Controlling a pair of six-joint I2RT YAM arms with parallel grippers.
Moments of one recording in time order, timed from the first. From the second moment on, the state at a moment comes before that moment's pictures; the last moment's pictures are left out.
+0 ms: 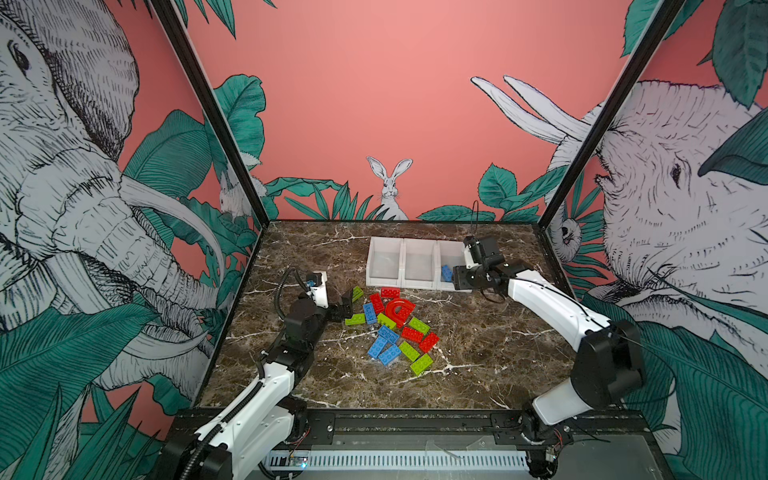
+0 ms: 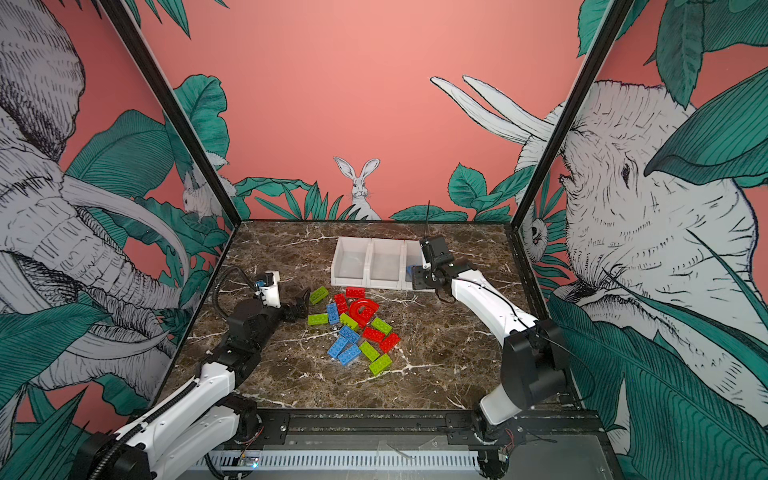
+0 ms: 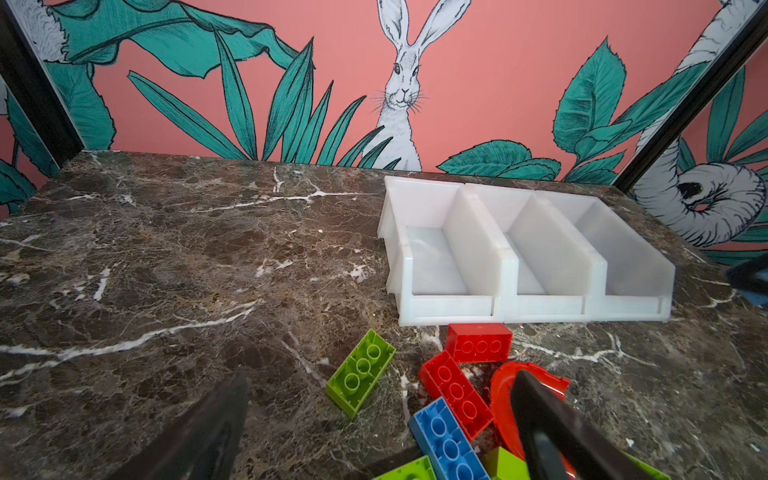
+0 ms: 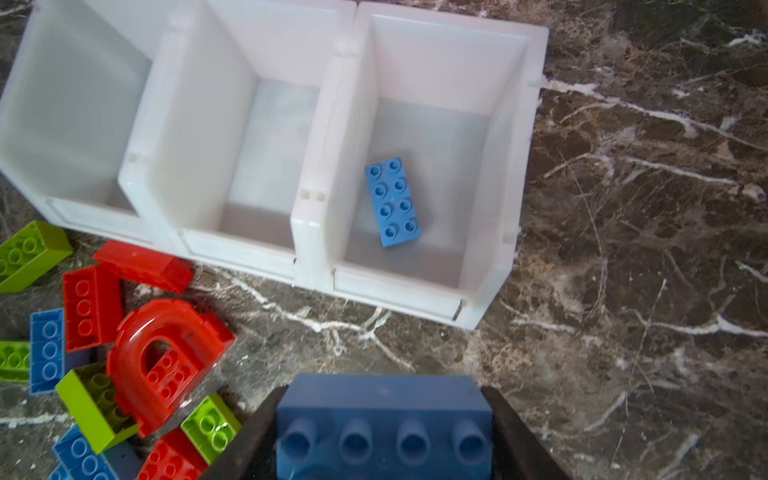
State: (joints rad) left arm -0.35 0.87 0.33 0.31 -0.04 -0.21; right arm 0.39 1.59 1.25 -0.61 0.04 0.21
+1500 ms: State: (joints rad) left arm -0.43 1.01 0.36 0.33 0.08 -0.15; right arm 0.66 1.15 0.92 -0.59 0.03 0.42
